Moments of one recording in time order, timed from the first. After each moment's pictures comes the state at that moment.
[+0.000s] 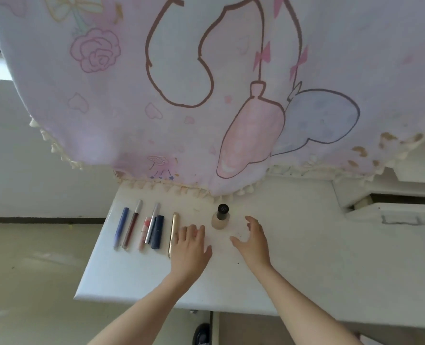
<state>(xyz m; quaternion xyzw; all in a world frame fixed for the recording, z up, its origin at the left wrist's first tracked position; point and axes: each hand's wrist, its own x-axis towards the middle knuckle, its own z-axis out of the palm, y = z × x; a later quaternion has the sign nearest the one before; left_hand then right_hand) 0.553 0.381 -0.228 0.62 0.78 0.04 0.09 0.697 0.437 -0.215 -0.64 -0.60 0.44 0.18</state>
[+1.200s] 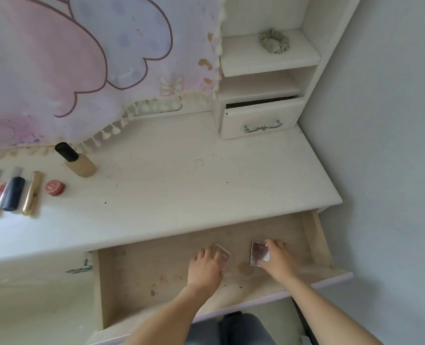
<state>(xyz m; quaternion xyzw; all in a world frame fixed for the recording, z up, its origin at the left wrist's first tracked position) 0.903 0.286 -0.339 0.72 0.63 -0.14 0.26 1.091 0.313 -0.333 -0.72 -0.62 0.30 -0.08</state>
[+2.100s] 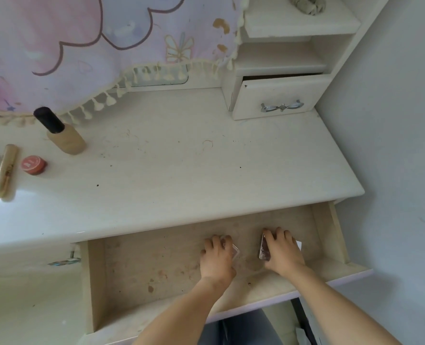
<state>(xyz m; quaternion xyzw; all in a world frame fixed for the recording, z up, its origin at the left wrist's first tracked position) 0.913 0.293 -0.380 0.69 0.66 -0.09 0.28 1.077 0.323 -0.373 -0.64 -0.72 0.16 -0.22</state>
